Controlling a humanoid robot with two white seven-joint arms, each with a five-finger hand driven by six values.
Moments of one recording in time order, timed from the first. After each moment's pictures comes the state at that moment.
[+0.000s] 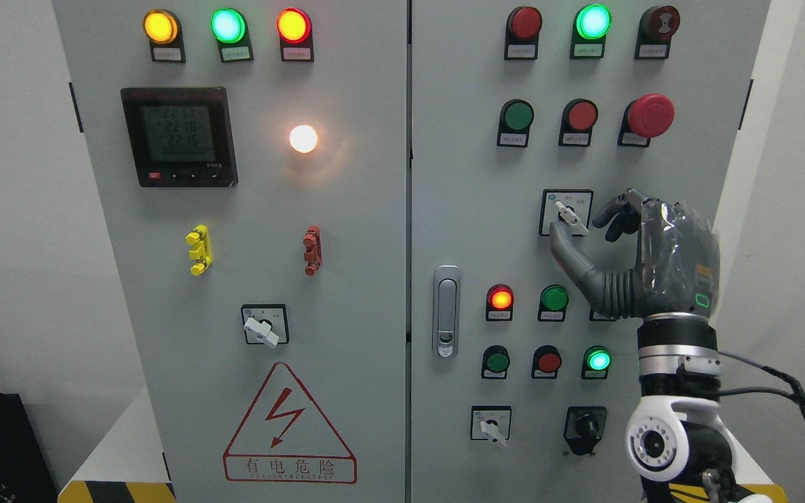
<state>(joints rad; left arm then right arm) 0.04 -0.09 0.00 0.00 0.00 -0.09 0.11 -0.69 0.00 0.07 -1.80 0.99 0.30 -0.03</state>
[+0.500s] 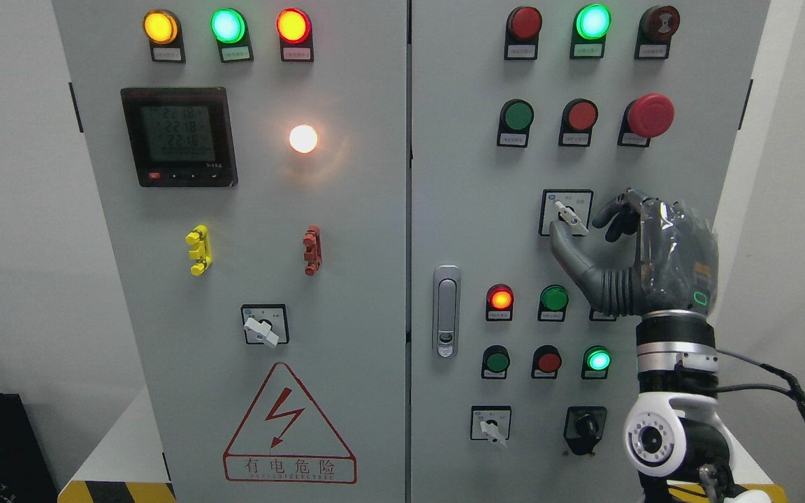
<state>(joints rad) 0.04 -0.09 0.00 0.00 0.00 -0.09 0.11 -0.70 0.00 0.07 -1.79 0.99 0.31 -0.03</state>
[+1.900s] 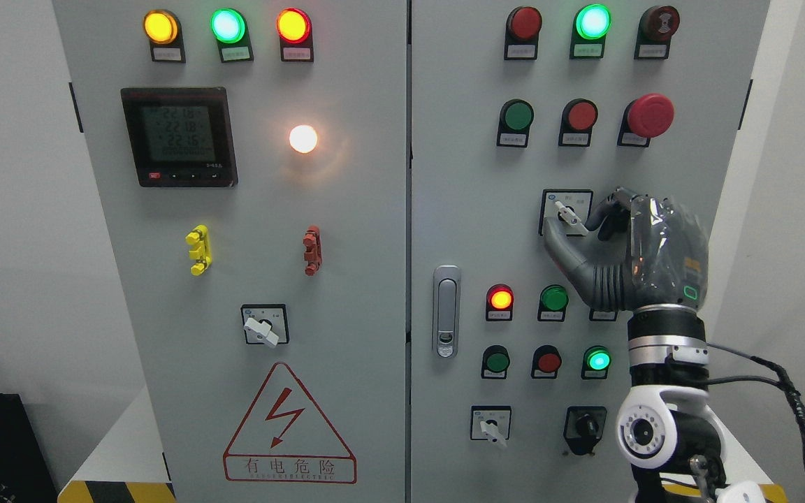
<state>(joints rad) 0.04 -0.09 0.00 0.00 0.00 -0.09 0.11 -0.72 0.00 0.09 -1.76 0.99 0.32 -0.03</state>
